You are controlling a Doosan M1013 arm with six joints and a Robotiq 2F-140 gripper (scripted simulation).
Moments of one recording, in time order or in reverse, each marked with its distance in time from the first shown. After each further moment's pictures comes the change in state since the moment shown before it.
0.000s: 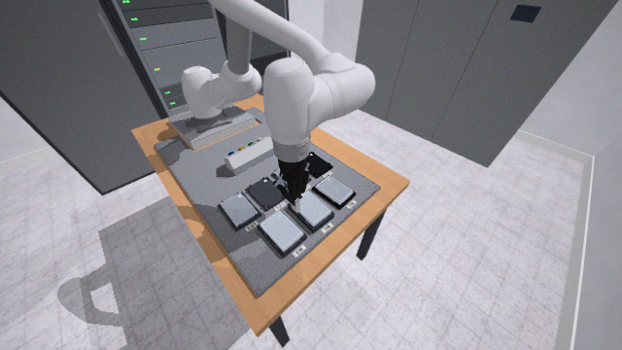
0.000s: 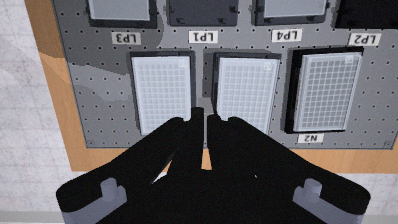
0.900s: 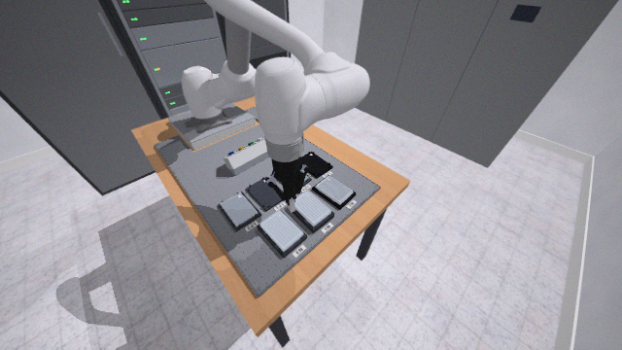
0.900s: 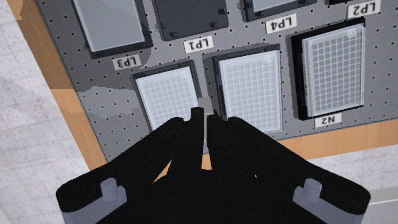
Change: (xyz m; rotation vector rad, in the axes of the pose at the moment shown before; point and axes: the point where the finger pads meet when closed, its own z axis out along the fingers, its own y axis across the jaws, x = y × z) arm 0.011 -0.011 -0.001 -0.003 0.000 0.212
